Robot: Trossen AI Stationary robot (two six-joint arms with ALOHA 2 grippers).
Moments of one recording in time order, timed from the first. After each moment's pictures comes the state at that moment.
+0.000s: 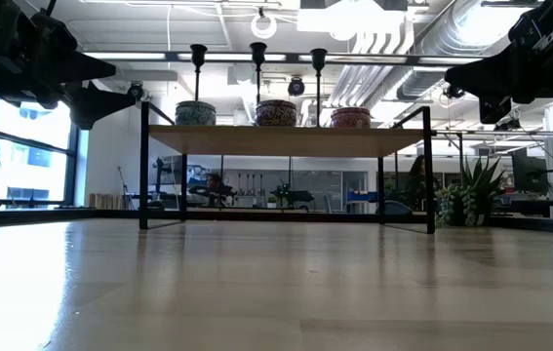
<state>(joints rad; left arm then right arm) 0.13 0.01 0.01 0.01 0.03 -0.19 0.05 0.08 0.01 0.18 0.23 0.12</state>
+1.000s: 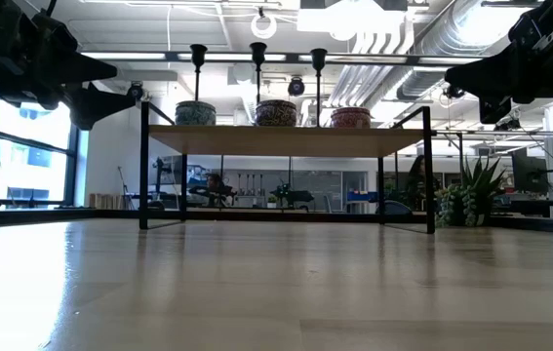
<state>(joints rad) 0.13 0.01 0.01 0.01 0.02 -0.19 0.05 0.08 0.01 0.18 0.23 0.12</state>
